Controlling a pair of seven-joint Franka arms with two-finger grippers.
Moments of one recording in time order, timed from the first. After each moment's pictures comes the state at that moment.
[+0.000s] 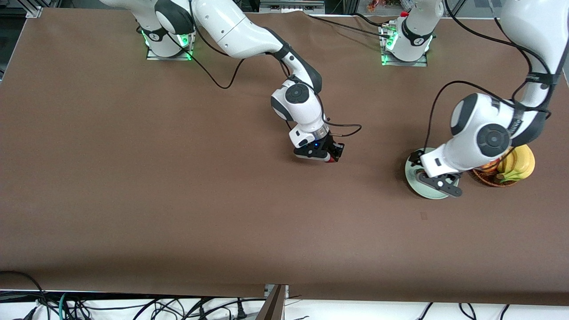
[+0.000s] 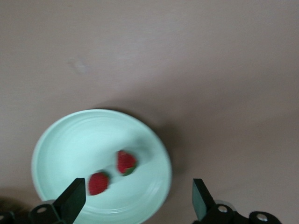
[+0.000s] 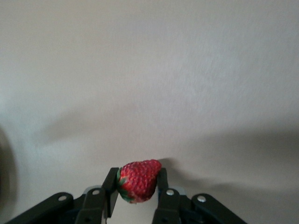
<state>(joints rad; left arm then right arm) 0.37 0.45 -0.56 -1.88 0.30 2.12 0.08 0.97 1.11 -0.06 -1.12 0.19 2.71 1.13</state>
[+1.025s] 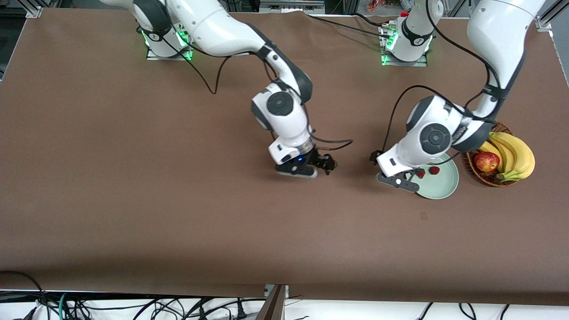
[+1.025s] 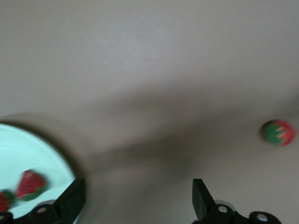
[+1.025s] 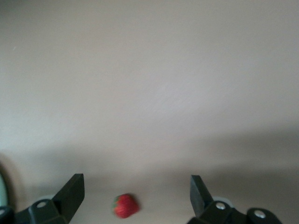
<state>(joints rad) 0.21 0.52 -0.56 -1.88 0.30 2.21 -0.21 0.79 0.95 -0.08 -1.06 0.19 2.34 0.87</state>
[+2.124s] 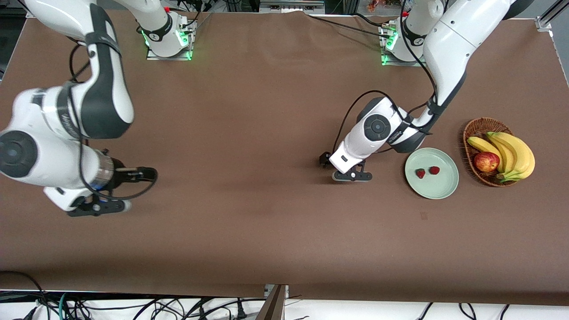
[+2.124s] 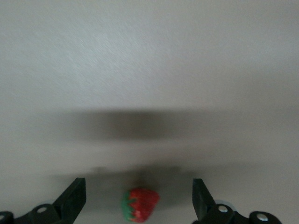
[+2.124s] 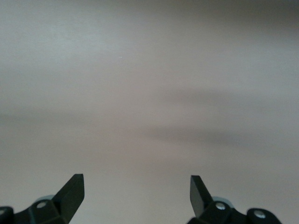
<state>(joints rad) 0.01 0.68 -0.55 -1.87 0.30 2.50 -0.71 0.33 0.62 -0.26 -1.06 0.13 1.55 -0.01</state>
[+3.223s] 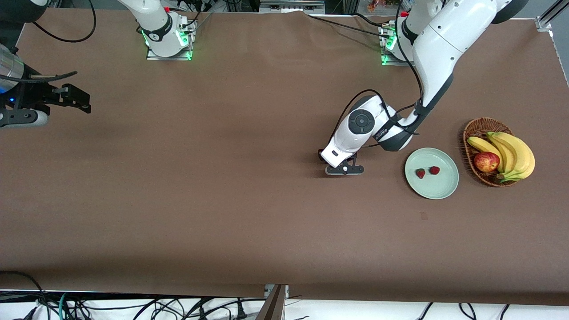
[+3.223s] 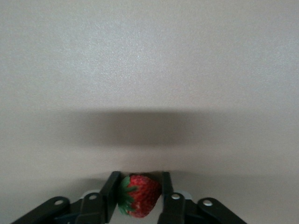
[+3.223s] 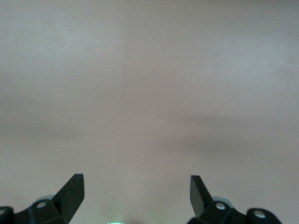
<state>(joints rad) -0.03 0.70 -0.53 -1.91 0.41 2.51 -0.84 0.09 0.07 -0.02 -1.53 -0.05 1.50 -0.03</state>
